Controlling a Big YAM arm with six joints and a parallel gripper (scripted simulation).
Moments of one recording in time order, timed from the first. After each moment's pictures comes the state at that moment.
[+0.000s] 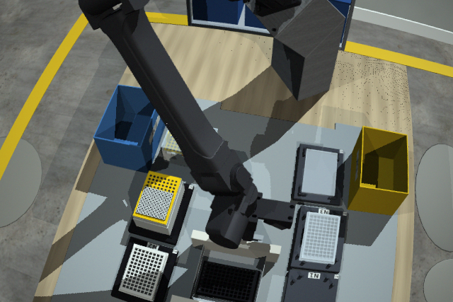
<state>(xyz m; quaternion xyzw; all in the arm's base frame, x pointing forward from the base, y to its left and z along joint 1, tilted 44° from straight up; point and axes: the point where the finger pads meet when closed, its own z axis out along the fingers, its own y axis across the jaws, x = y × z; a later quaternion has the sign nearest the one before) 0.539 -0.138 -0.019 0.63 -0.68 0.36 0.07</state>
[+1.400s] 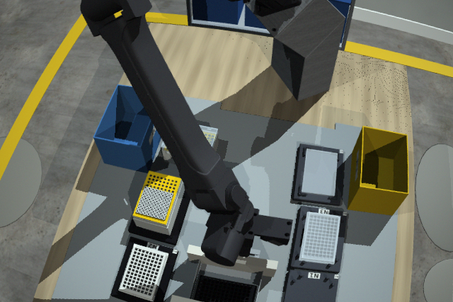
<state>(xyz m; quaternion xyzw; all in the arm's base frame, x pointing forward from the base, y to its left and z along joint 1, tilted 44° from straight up) 0.573 -0.135 -0.004 0.63 -0.68 0.36 0.07</state>
